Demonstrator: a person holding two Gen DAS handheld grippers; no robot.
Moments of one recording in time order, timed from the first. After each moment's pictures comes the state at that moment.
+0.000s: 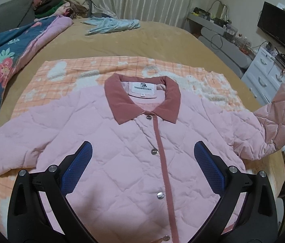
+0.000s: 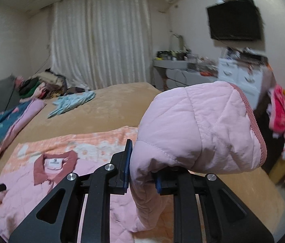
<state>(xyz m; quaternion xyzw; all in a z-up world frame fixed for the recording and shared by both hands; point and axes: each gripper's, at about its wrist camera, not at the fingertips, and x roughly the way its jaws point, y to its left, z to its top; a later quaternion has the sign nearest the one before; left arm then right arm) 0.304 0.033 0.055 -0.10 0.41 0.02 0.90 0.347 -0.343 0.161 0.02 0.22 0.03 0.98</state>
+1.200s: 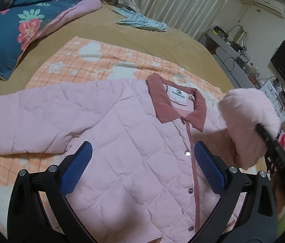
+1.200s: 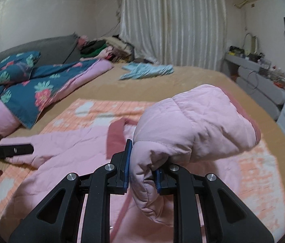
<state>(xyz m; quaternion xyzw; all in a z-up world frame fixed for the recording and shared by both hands) 0.263 0.156 0.035 -0.23 0.41 0.04 0.88 0.342 -0.081 0.086 -0.07 0.28 0.25 0.92</state>
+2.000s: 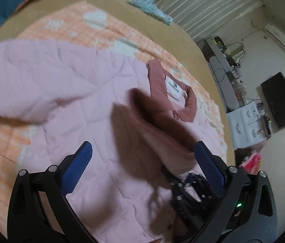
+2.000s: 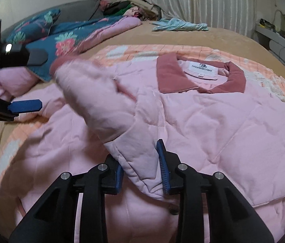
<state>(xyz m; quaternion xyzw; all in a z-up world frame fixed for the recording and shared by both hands) 0.259 0.182 -0.014 -0.38 0.42 -0.02 0.82 0.314 0.010 -0.032 -0.10 0.39 0.32 0.85</state>
